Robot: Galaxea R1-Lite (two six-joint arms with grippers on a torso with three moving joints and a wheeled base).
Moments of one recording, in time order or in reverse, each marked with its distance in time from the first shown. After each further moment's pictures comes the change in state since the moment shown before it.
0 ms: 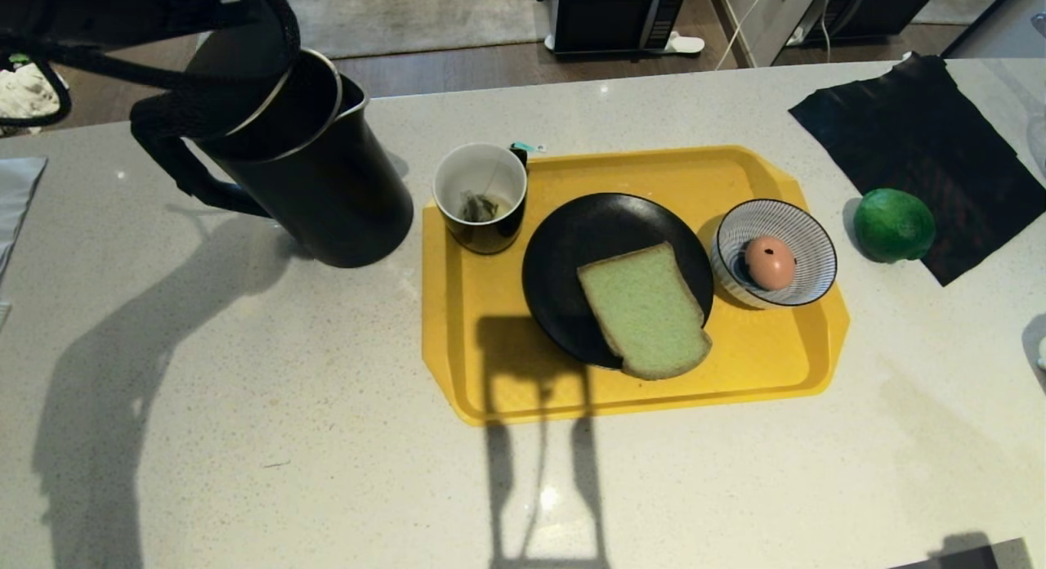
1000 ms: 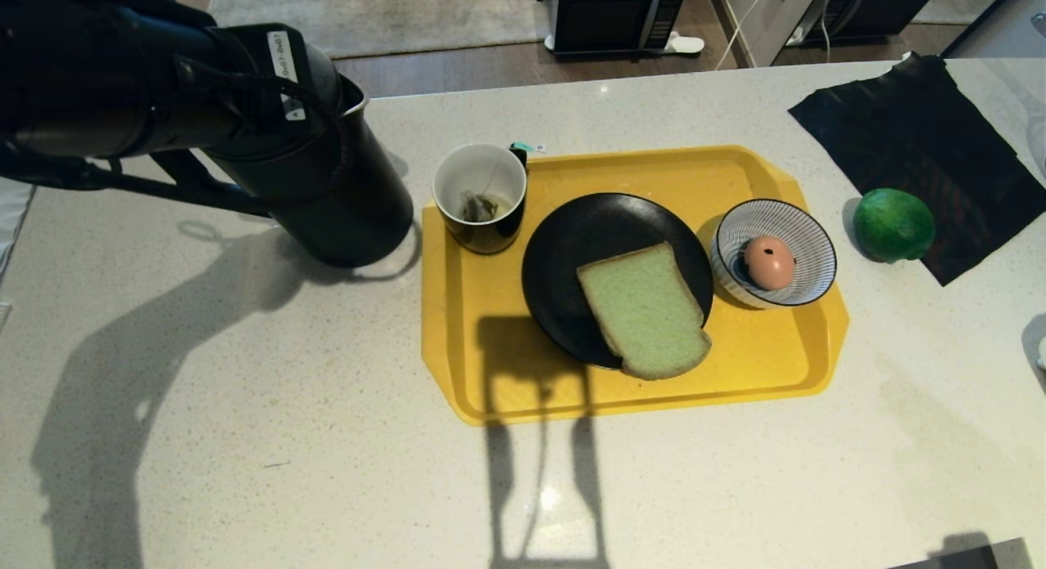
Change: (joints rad) left arm -0.004 0.001 0.159 -0.010 -0.008 -0.036; right arm 0.000 0.000 0.000 0.000 0.000 0.000
